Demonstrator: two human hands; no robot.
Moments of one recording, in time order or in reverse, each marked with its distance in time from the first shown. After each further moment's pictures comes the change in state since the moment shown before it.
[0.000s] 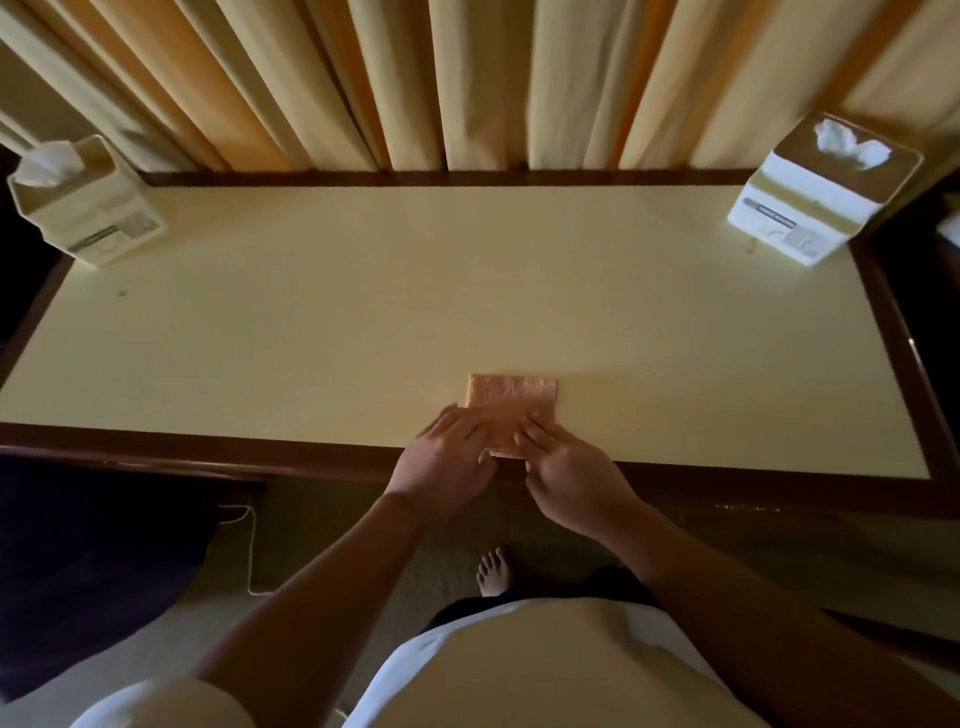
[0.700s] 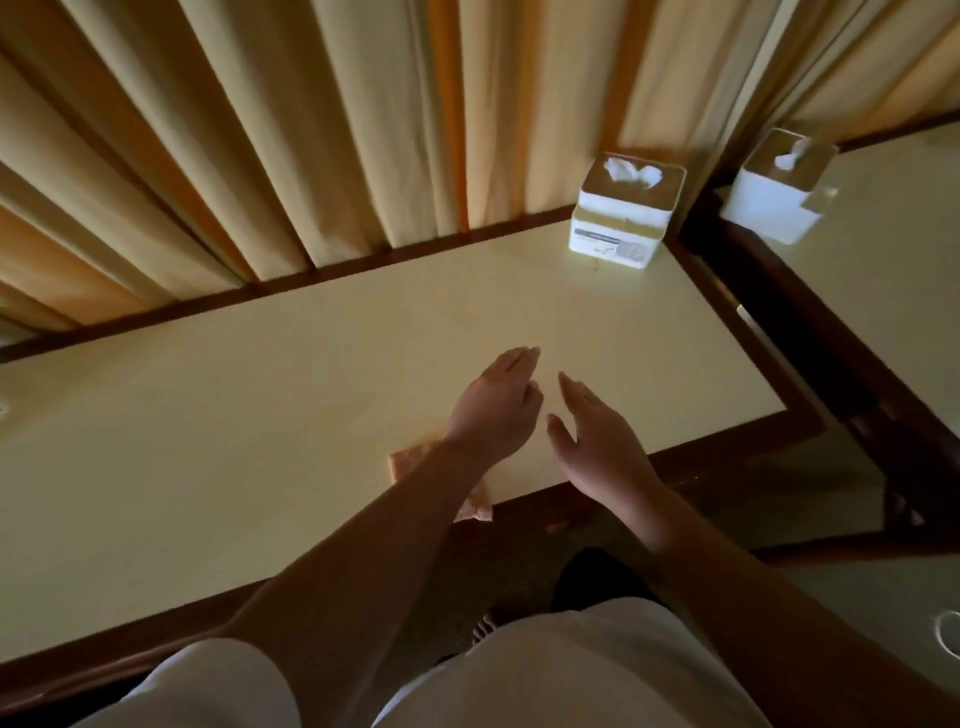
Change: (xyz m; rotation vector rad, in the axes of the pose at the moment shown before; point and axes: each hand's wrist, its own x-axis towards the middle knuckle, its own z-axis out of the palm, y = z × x) left_hand 0.166 0.112 -0.022 -0.270 -0.108 0.133; right_hand -0.037 0.042 -0.083 0.314 0.339 0.684
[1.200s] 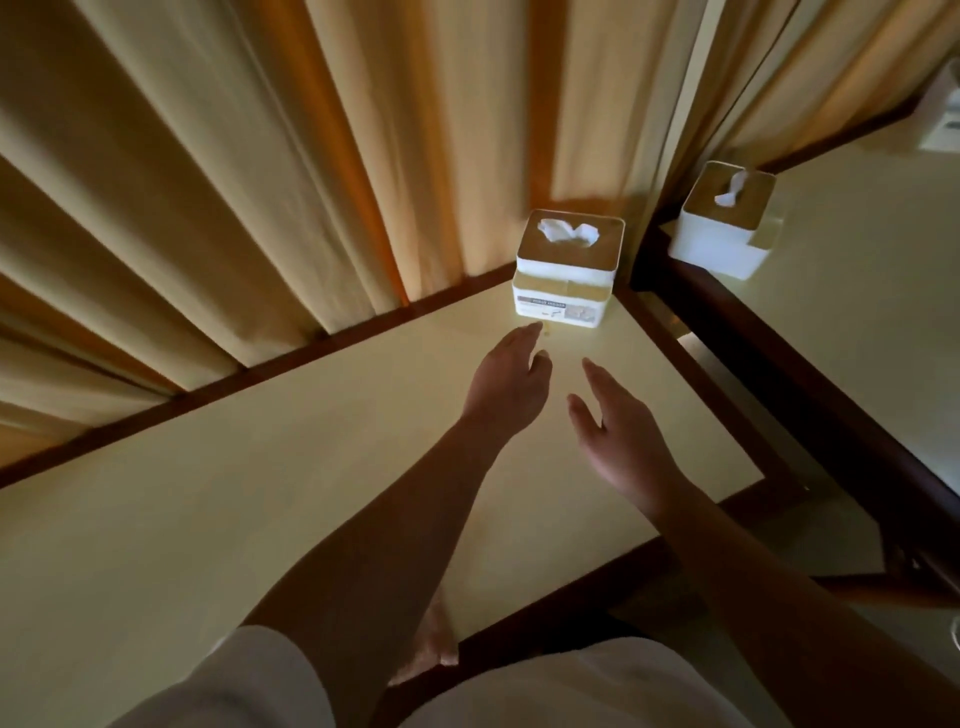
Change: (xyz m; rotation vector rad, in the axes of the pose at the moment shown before) left_hand 0.177 0.057 0.003 -0.154 -0.052 -0.093; right_hand 0.104 0.064 -0.080 0.122 0.218 0.131
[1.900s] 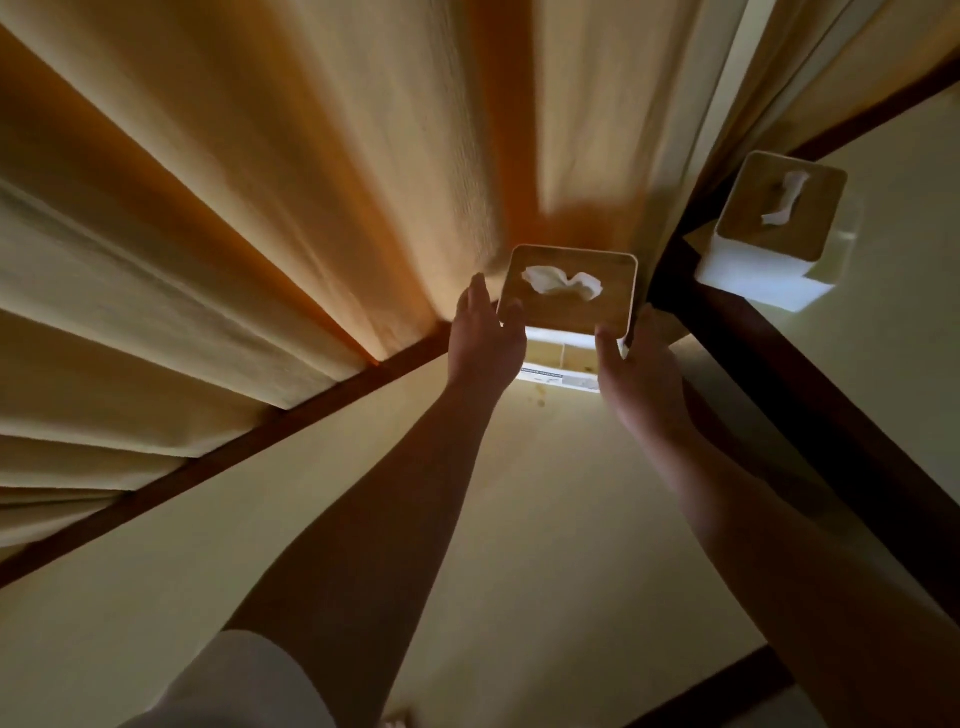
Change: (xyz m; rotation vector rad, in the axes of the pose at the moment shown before) left_hand 0.210 -0.005 0.006 -0.047 0.079 -0.272; right_hand 0.216 0.043 -0.016 0.210 0.185 0.367
